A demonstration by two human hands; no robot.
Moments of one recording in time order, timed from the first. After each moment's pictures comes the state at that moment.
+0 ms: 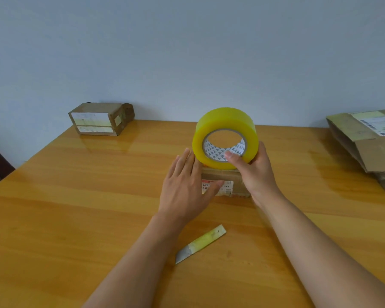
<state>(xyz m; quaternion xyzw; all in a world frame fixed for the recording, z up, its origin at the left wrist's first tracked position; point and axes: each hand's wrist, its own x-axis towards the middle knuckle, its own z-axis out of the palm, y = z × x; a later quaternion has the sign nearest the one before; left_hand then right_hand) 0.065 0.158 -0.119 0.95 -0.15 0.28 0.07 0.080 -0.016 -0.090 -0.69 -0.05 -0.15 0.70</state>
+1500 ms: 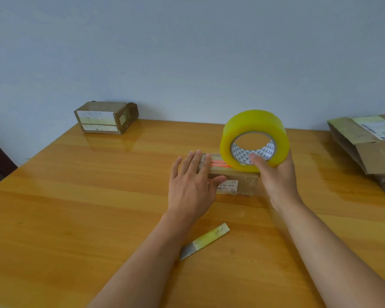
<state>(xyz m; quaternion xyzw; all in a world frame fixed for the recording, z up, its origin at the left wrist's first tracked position) 0.066 0.153 -0.127 0.93 -0.12 0.35 0.07 0.070 -0.042 -0.094 -0.71 0.01 -0.23 0.67</state>
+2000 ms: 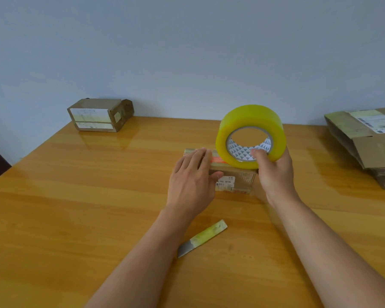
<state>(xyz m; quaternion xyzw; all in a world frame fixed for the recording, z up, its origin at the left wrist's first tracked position) 0.068 0.148 -0.124 0.91 -0.16 0.36 0.11 0.074 -0.040 -0.097 -0.71 0.04 -0.25 0.66</state>
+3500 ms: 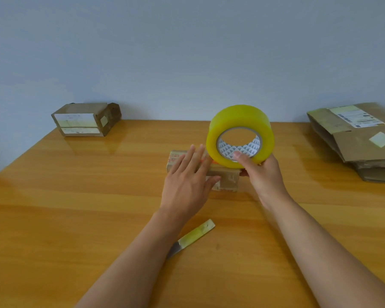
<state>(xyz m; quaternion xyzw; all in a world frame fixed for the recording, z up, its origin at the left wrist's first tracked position) 0.068 0.136 -0.127 0.91 -0.23 0.34 0.08 0.061 -0.054 -0.099 -0.71 -0.01 -0.17 0.68</state>
